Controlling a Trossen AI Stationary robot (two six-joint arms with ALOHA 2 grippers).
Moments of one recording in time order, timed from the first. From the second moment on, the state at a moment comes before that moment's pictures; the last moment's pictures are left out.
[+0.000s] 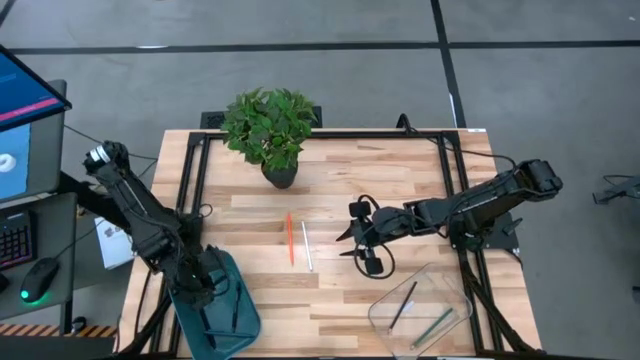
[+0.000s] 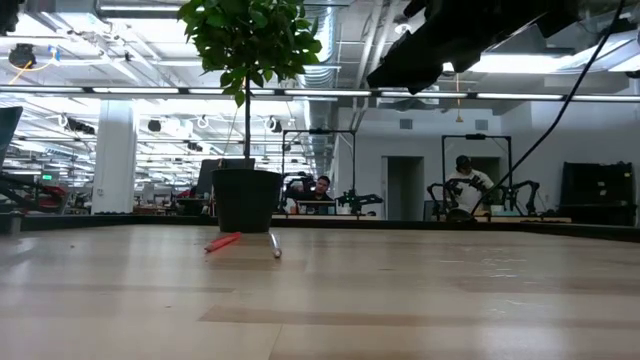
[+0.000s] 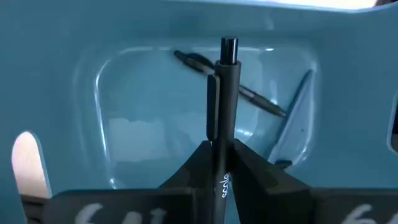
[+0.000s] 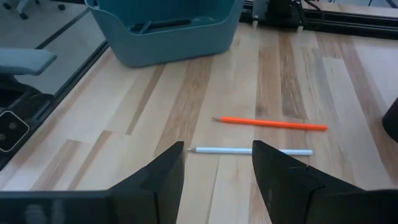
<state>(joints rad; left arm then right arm) -0.93 1.04 0.72 -0.82 -0.07 -1.42 0.23 1.43 0.79 0.11 -0.02 -0.06</state>
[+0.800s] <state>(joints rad) -0.87 1.06 0.81 -0.78 -0.45 -1.10 0.24 1.43 0.79 0.11 -0.02 -0.03</state>
